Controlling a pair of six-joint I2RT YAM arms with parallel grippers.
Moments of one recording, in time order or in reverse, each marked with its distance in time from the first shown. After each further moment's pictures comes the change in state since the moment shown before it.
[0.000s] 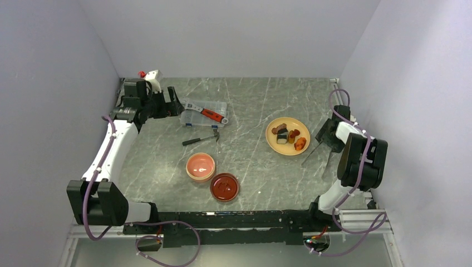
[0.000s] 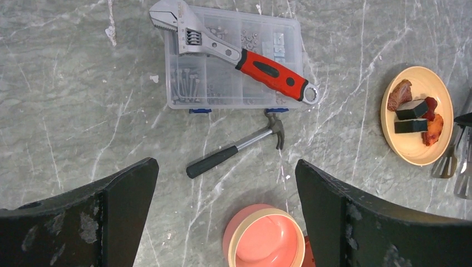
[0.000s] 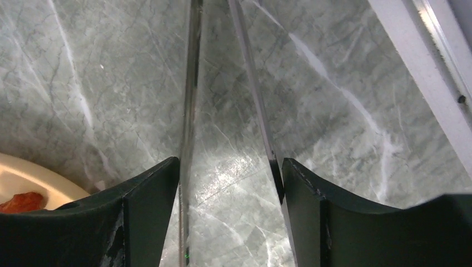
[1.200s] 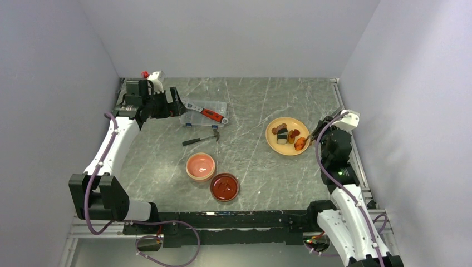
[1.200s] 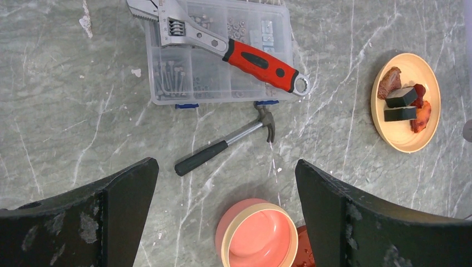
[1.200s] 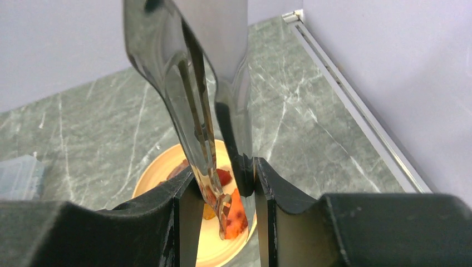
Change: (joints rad) left arm 0.000 0.043 0.015 -0.014 0.061 -0.001; right arm 0.369 -0.993 -0.399 0.363 0.157 -0.153
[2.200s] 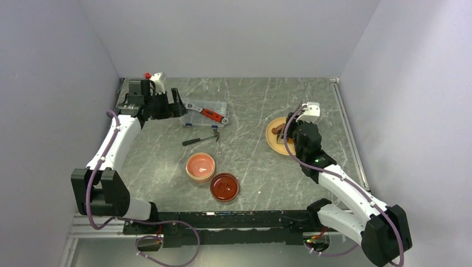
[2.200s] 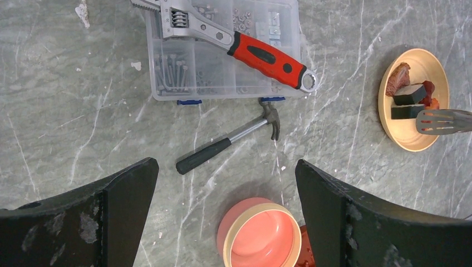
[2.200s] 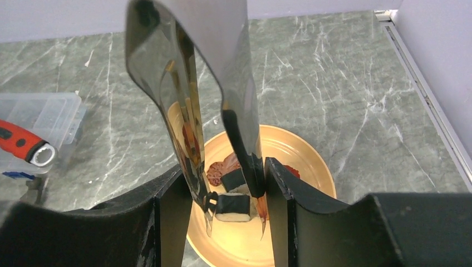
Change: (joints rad) left arm -0.001 0.036 0.000 -0.002 -0.003 0.001; right arm 0.348 0.282 0.000 0.258 0.113 -0.075
